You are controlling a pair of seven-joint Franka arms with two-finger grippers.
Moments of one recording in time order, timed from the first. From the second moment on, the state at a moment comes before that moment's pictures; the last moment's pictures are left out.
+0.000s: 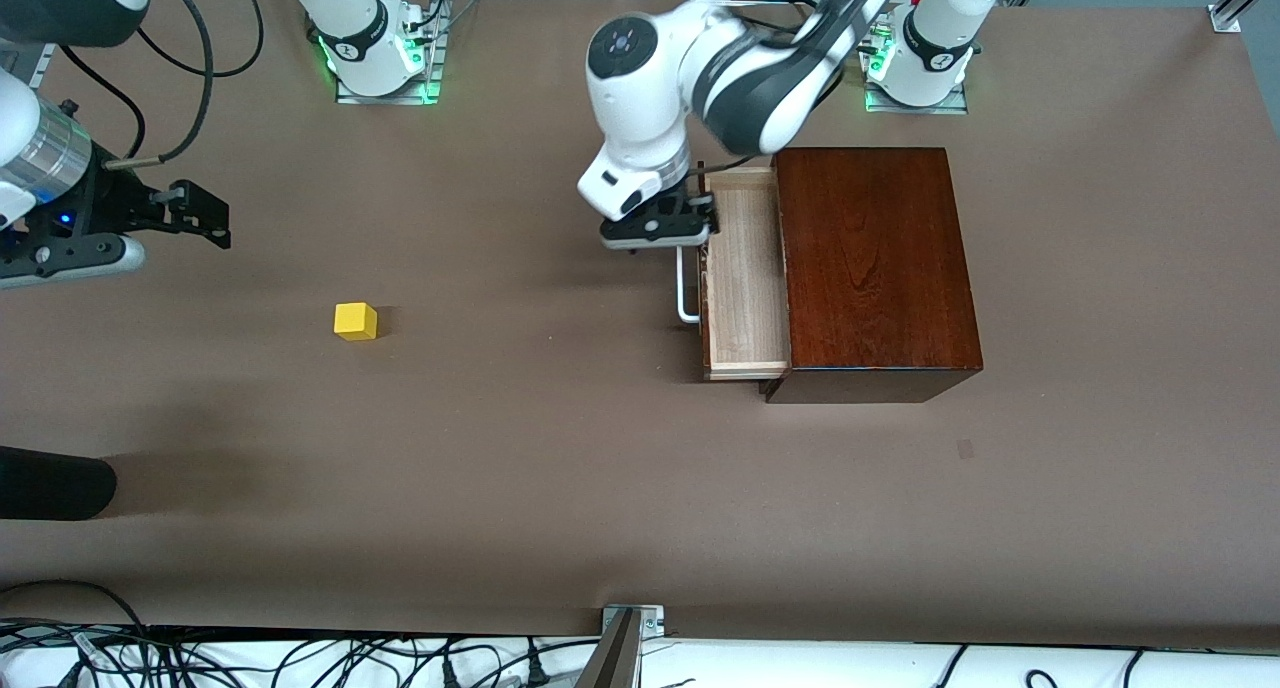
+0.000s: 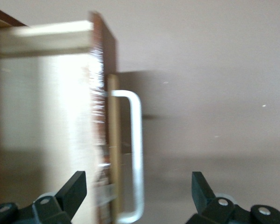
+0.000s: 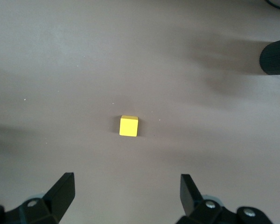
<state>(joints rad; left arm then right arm) -0.75 0.42 -0.09 -1.53 0.21 1.86 -0.89 0.18 0.11 -0.09 -1.54 -0.03 1.63 -0.09</state>
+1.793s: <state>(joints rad) 0.01 -0.07 -0.03 -1.73 -0.04 1.68 -0.05 0.18 0.43 -0.09 -2.20 0.05 2.55 -0.07</state>
